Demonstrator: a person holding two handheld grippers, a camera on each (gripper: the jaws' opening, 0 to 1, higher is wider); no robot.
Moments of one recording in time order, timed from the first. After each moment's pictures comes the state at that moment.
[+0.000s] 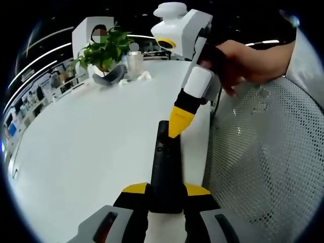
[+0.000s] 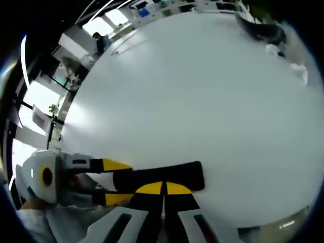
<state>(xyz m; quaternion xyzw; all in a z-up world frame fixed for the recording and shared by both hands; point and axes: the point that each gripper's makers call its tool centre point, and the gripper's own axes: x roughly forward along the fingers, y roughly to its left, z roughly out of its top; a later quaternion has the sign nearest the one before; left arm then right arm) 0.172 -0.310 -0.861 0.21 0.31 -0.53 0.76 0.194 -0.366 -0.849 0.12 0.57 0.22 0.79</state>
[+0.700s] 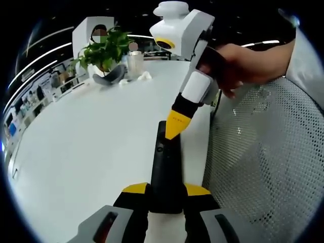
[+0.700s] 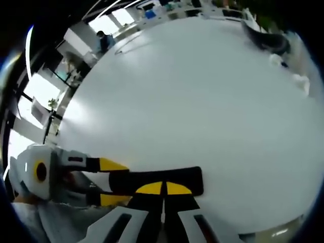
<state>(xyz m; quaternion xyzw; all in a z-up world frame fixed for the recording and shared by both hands) 0.172 -0.311 -0.862 0.21 0.31 -0.53 0.76 0.196 -0.364 -0.854 0.08 0.56 0.23 0.79</state>
